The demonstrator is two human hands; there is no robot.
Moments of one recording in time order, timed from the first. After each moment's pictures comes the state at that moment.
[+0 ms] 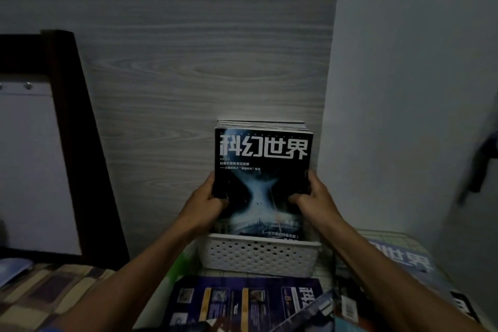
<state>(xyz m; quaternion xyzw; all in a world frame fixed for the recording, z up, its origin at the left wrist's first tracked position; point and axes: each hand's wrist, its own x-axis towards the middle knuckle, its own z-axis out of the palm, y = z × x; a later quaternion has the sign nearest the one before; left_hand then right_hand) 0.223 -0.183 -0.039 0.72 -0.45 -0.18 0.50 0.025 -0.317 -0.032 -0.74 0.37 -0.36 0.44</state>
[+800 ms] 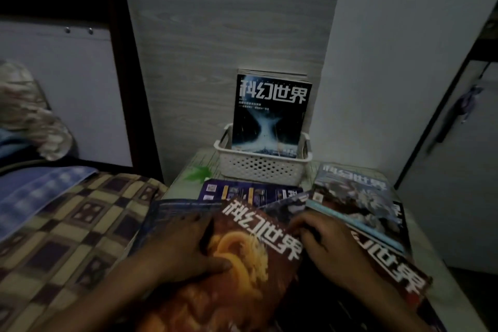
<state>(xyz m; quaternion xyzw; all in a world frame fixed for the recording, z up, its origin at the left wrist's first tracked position) 0.084 0.058 -0.061 0.83 -0.53 -0.14 0.10 -0.138 -0.113 -0.068 -0.92 0.23 -0.24 0.20</state>
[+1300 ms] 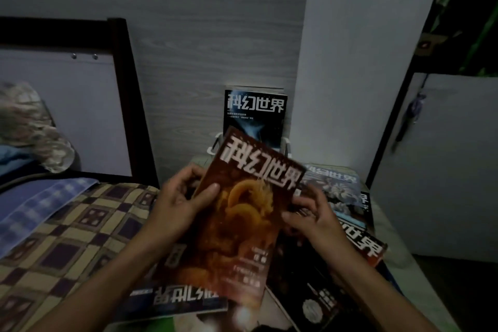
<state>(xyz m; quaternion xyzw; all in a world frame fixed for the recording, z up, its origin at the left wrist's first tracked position) 0.042 0.089 -0.001 0.58 -0.45 -0.21 0.65 -0.170 -0.054 -0.031 -0.63 0.30 -0.33 0.63</state>
